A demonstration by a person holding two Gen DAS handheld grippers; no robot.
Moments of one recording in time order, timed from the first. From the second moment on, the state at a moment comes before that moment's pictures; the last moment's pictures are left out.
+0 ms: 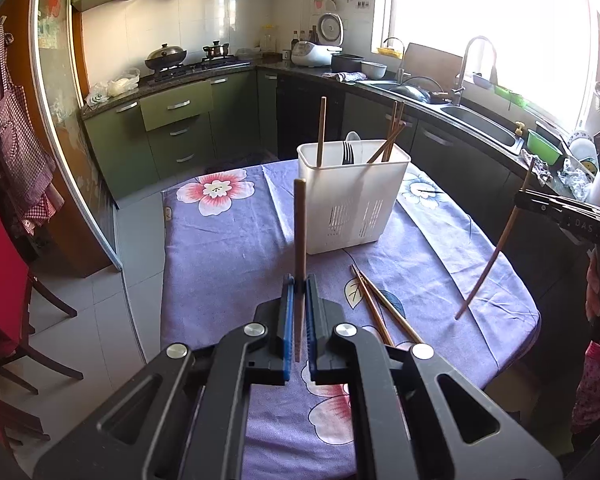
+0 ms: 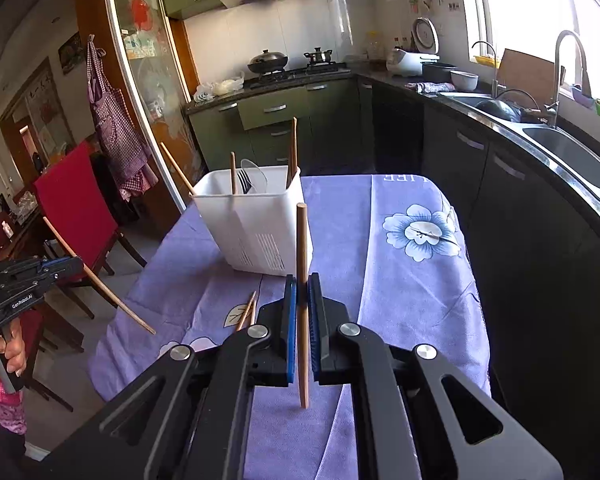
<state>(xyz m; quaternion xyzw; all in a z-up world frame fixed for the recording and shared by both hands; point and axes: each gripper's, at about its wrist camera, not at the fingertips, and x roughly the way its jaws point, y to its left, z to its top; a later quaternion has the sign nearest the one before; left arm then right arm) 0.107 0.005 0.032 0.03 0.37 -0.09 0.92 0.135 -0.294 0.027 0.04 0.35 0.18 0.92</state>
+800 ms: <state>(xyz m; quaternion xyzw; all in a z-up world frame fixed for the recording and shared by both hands) 0.197 -0.057 0.173 0.03 0.24 -0.15 0.96 0.219 -0.265 0.203 0.06 0.21 0.22 0.95</state>
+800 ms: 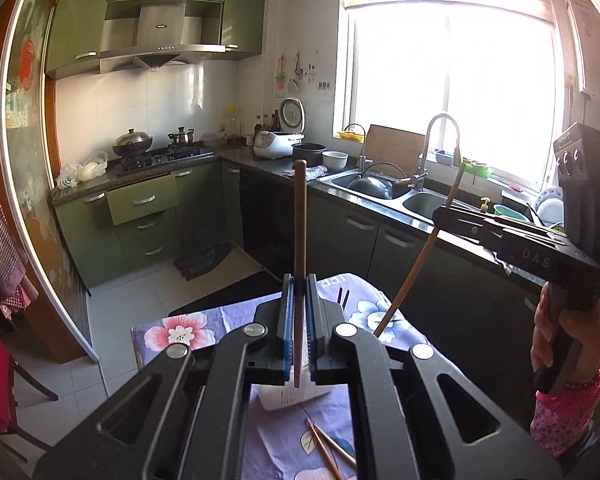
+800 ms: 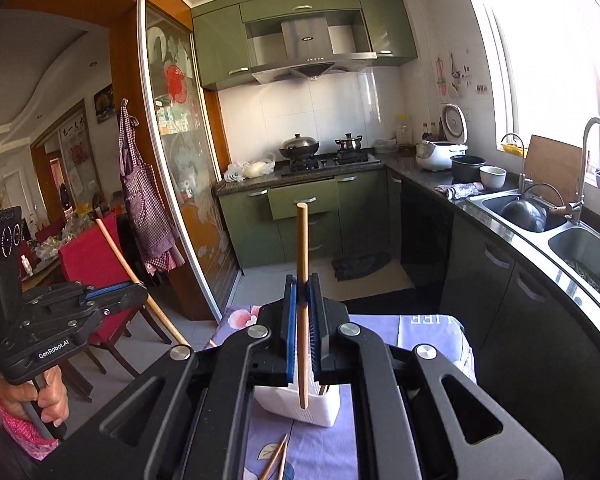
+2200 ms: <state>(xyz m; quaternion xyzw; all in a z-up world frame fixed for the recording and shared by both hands) 0.174 -0.058 0.053 0.01 0.36 -0.15 0.92 0.147 -0.278 0.028 0.02 0.26 0.18 0.95</state>
